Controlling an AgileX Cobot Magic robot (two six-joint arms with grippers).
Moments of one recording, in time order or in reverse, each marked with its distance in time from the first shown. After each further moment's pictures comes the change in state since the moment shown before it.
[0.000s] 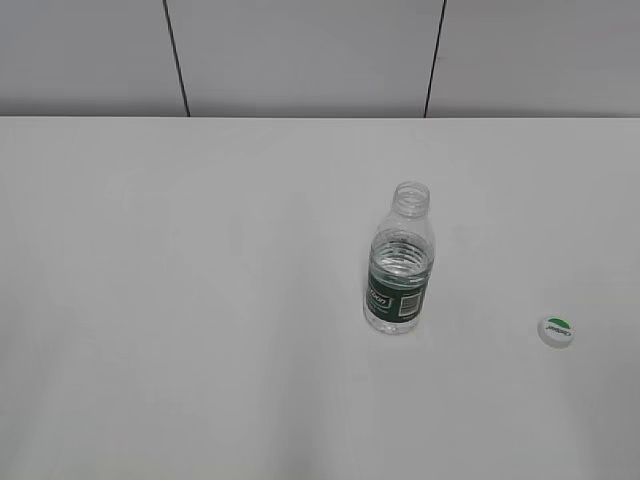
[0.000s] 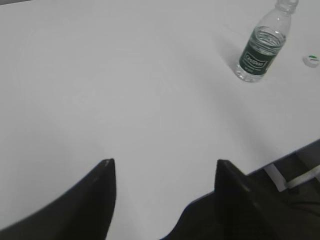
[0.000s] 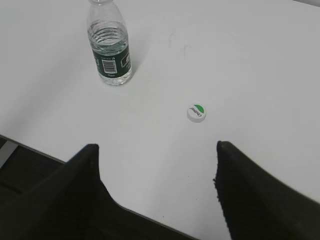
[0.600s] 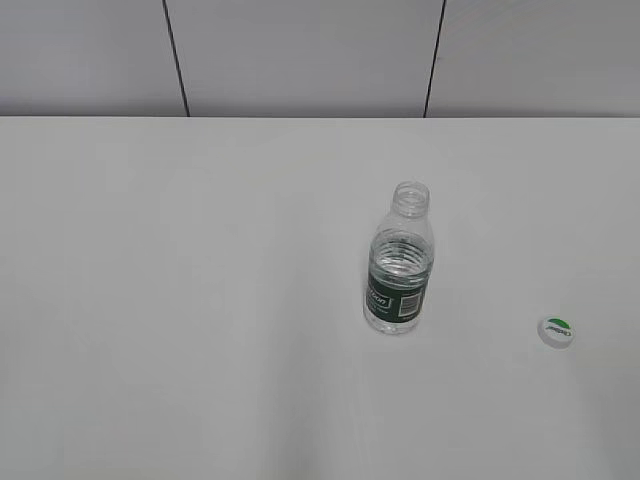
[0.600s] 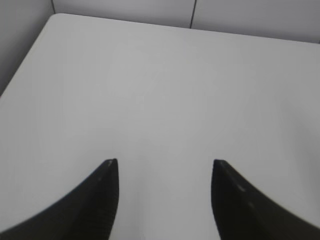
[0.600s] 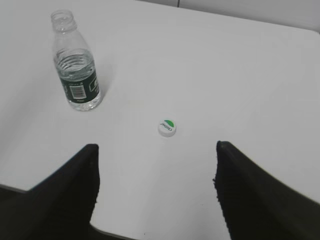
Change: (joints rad) left arm 0.498 -0.107 0.001 0.000 0.000 0.000; right arm -0.137 -0.096 0.004 0.002 -0.001 -0.001
